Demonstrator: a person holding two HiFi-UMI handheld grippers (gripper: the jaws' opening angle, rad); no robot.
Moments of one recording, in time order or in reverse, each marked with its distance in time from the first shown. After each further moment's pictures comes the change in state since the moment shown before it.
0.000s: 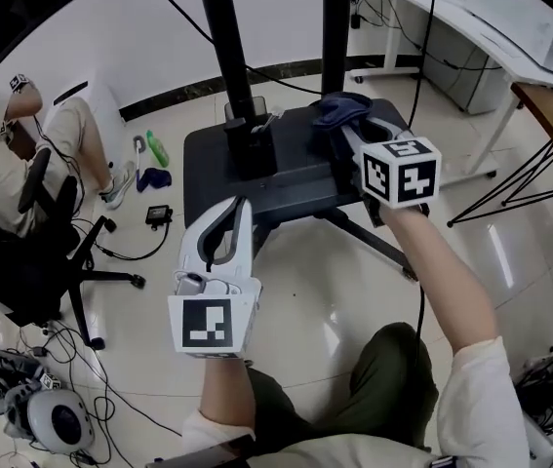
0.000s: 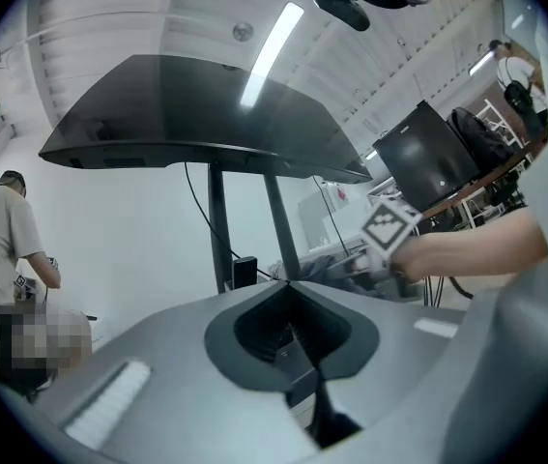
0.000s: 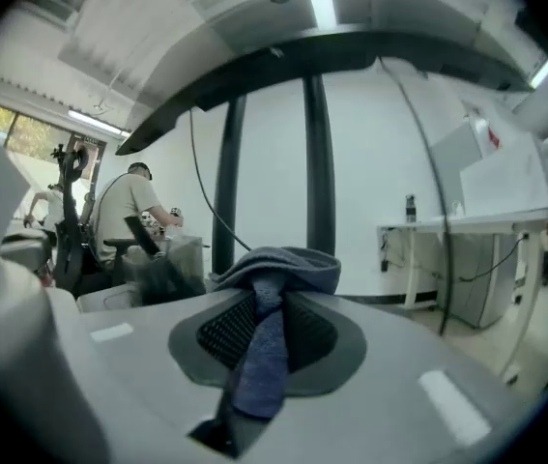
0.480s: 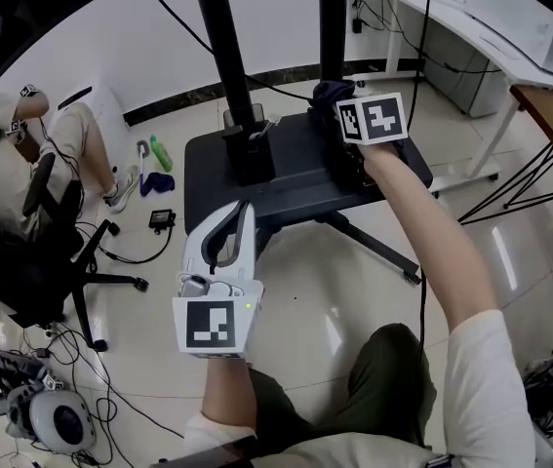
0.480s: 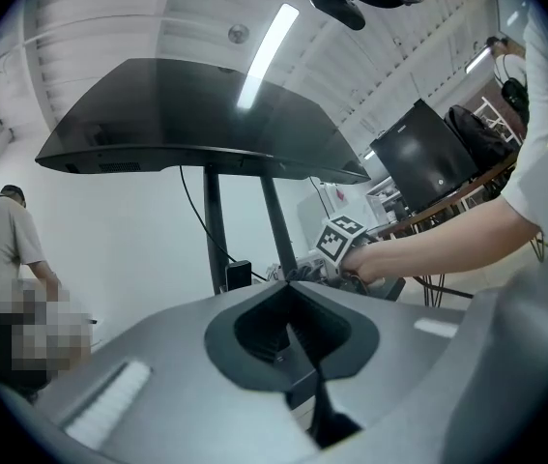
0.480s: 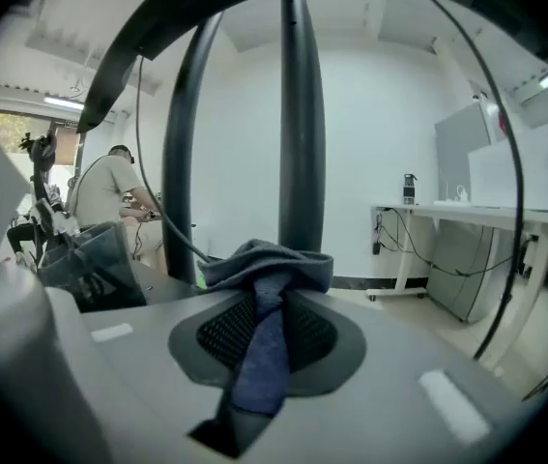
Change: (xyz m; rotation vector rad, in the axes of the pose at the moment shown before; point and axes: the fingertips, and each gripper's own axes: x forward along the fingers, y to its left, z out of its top) left arm 0.002 -0.007 0.005 -0.006 -0.004 0.001; right arm 0.074 -0.053 -0.018 0.024 0.241 -0.079
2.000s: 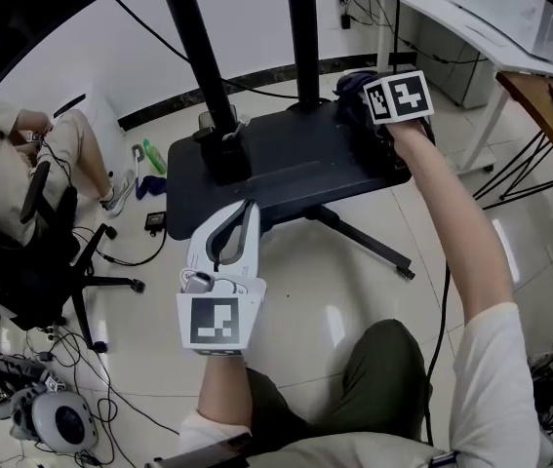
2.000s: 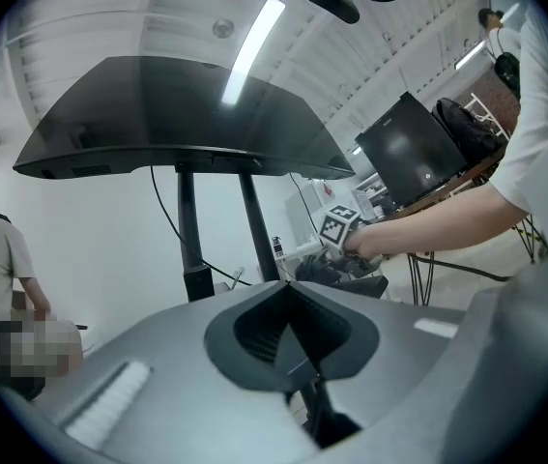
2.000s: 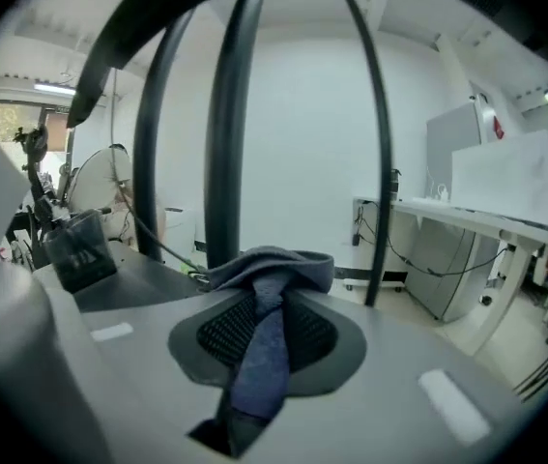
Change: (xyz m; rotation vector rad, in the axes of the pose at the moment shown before) left arm 0.015 -0.059 0.008 0.038 0.026 -0.040; right arm -0.045 -0.098 -0.014 -0.003 0.086 -0.020
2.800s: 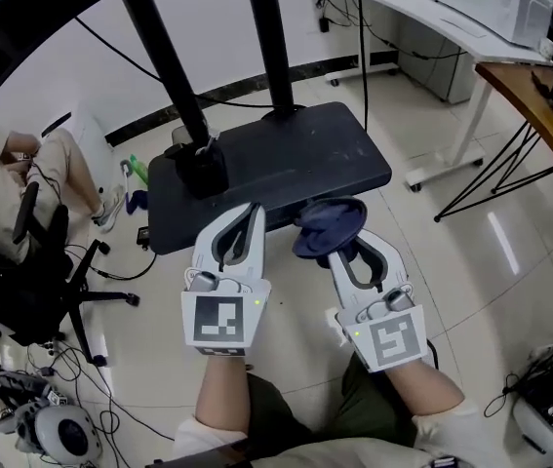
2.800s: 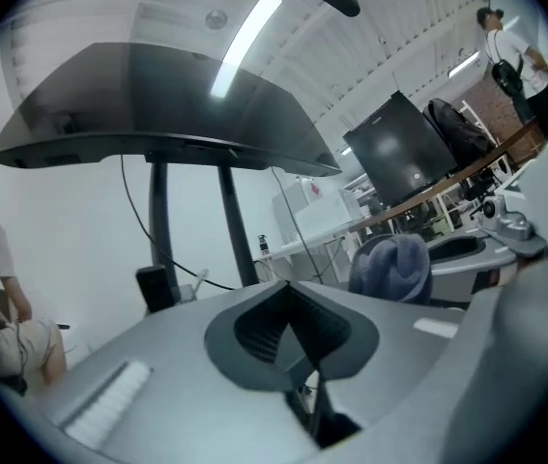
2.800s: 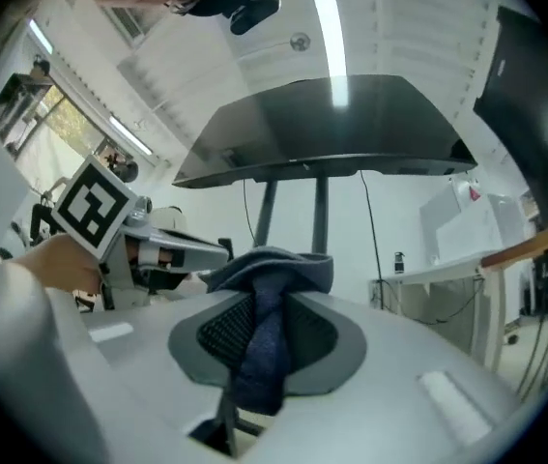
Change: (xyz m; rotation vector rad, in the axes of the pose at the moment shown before) left arm 0.037 -0.070 0.013 -0.001 0.024 -0.051; right arm -0.228 0.149 -0.113 -0.148 -0.559 -0.003
